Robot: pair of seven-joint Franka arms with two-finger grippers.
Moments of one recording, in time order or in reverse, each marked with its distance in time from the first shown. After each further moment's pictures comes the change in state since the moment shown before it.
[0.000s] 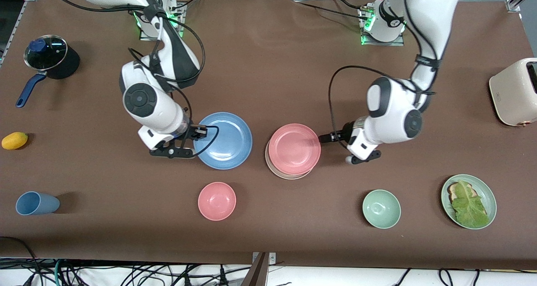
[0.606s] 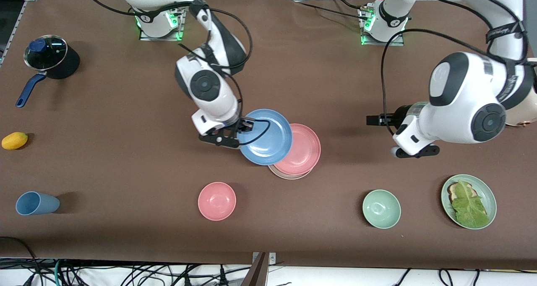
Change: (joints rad) left arm 0.042 -0.057 0.114 0.370 0.345 -0.614 0.030; right arm 0.211 0.130 0.000 0.138 0.013 0.073 0.378
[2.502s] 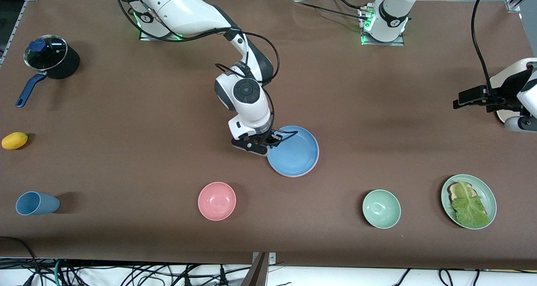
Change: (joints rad) left arm 0.212 -0.178 -0.002 0.093 0.117 -0.050 0.291; right arm 0.108 0.228 -0.062 0.179 -0.070 0.158 0.152
